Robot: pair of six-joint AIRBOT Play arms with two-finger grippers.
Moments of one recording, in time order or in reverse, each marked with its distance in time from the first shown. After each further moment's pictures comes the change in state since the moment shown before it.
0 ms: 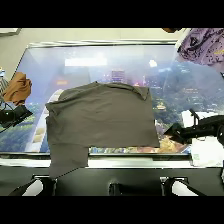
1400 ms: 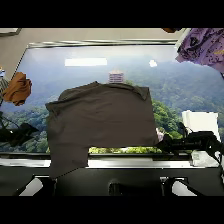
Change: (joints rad) left arm 0.230 0.001 -0.267 -0.166 -0.092 0.190; right arm -0.003 0.006 -0.257 0.118 0.104 -0.099
